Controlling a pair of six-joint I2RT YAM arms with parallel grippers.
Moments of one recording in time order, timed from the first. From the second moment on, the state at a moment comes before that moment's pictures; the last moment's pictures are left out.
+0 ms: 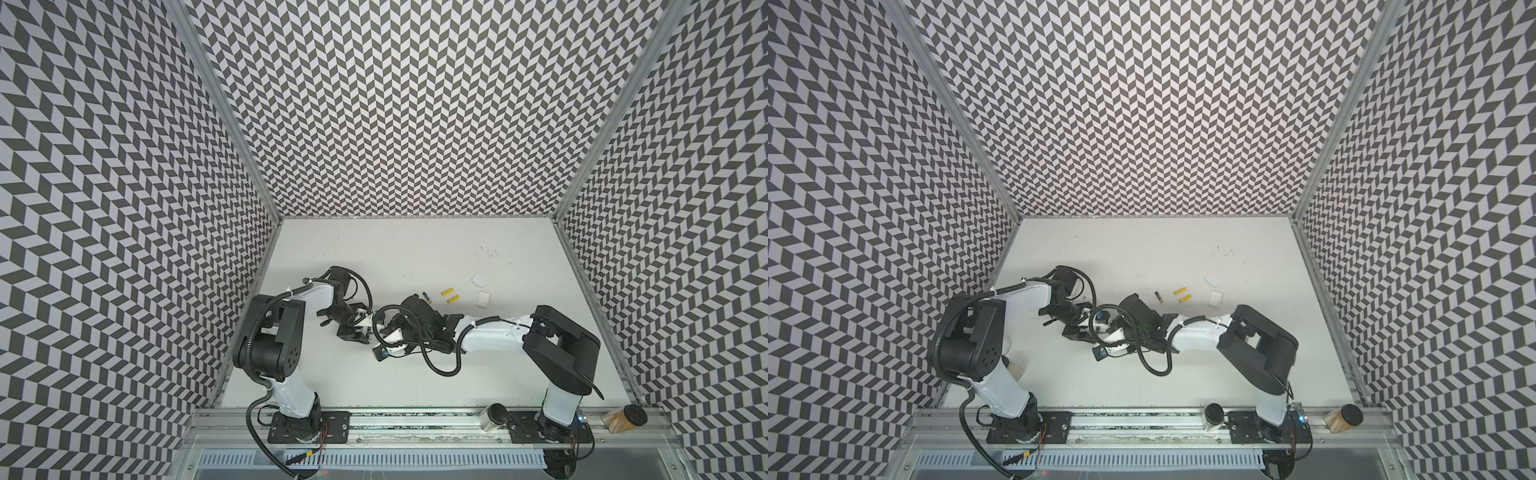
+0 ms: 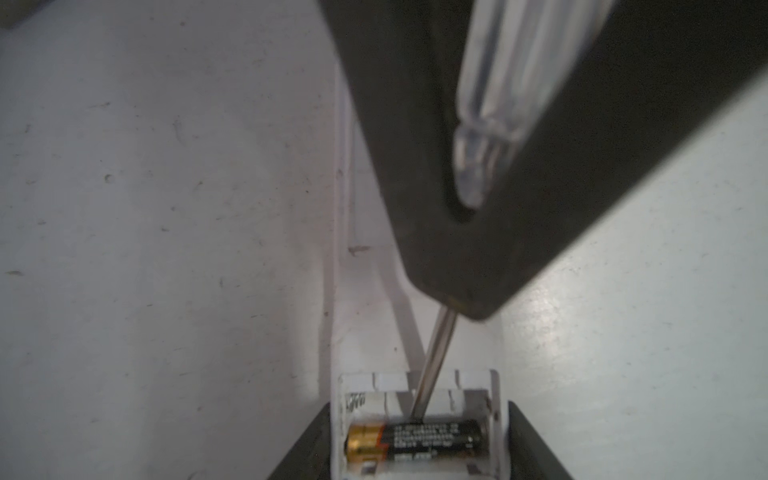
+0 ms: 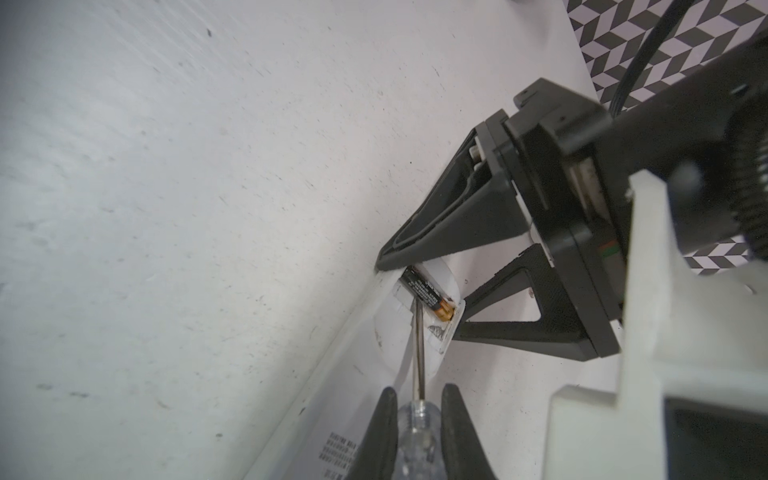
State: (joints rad) left arm -0.20 1.71 0.90 -0.76 0.55 1.59; right arm 1.02 1.83 1.01 0.10 -0.19 -1.20
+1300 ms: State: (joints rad) left arm -0.20 1.71 0.93 -0.85 0.51 1.57; right arm 0.97 1.86 0.74 0.64 -0.31 -0.76
